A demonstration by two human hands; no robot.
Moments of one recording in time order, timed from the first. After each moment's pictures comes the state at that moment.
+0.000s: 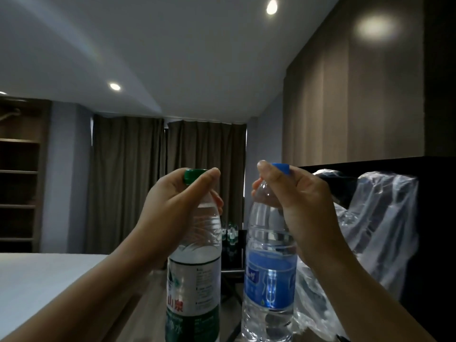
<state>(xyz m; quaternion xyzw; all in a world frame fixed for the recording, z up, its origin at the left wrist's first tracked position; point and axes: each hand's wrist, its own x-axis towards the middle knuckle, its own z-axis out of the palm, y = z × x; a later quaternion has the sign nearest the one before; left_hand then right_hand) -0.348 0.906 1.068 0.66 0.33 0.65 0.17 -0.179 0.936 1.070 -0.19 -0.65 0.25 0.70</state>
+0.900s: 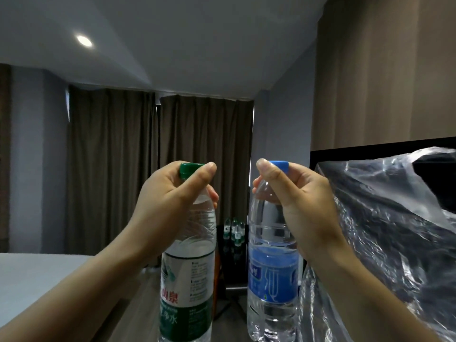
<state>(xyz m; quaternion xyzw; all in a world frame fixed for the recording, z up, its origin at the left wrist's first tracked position) -0.466 1.344 1.046 0.67 0.37 0.64 0.11 -0.285 1.373 1.047 -0.21 -0.65 0.26 0.68</state>
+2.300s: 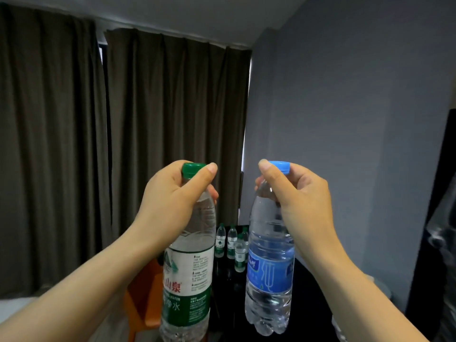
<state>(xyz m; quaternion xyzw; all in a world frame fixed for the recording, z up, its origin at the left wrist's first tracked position) -0.645 2.071 1.008 0.65 0.41 0.63 0.13 -0.472 2.071 1.008 -0.32 -0.60 0.23 0.70</state>
